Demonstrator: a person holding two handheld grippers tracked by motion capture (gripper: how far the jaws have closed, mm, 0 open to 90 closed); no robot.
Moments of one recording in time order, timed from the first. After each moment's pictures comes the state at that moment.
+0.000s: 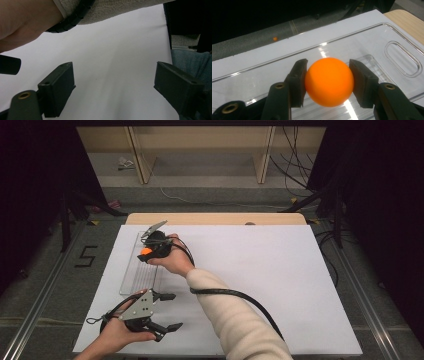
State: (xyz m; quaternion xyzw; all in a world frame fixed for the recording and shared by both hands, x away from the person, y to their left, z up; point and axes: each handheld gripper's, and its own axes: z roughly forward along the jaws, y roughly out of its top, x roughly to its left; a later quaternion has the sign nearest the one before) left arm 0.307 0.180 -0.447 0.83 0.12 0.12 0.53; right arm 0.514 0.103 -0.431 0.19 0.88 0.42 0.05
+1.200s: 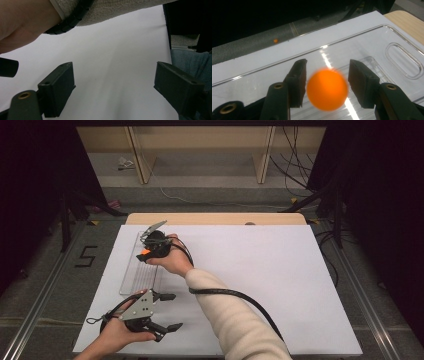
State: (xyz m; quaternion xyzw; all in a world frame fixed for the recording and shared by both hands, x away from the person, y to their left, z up) left arm 0.307 0.180 -0.447 0.83 0.12 0.12 0.53; right arm 0.515 0.105 -0.431 0.20 0.88 0.43 0.05
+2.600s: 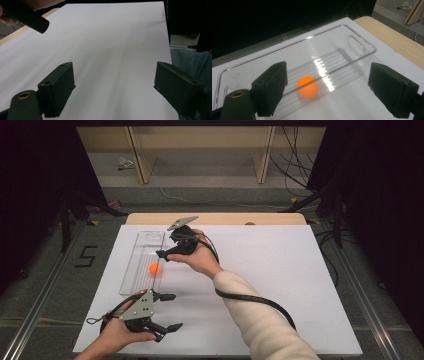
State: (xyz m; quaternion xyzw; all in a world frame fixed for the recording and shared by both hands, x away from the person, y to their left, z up) left arm 0.307 0.179 -0.448 0.84 0.12 0.12 0.52; right arm 0.504 0.024 -0.403 0.23 0.85 0.46 0.07
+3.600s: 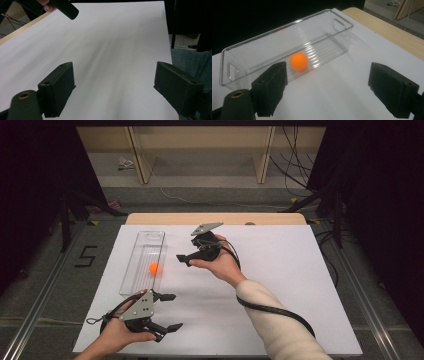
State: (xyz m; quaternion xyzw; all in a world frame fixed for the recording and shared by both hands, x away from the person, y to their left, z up) left arm 0.307 0.179 -0.448 0.84 0.12 0.12 0.52; right arm 0.487 -0.038 -0.408 0.26 0.84 0.46 0.08
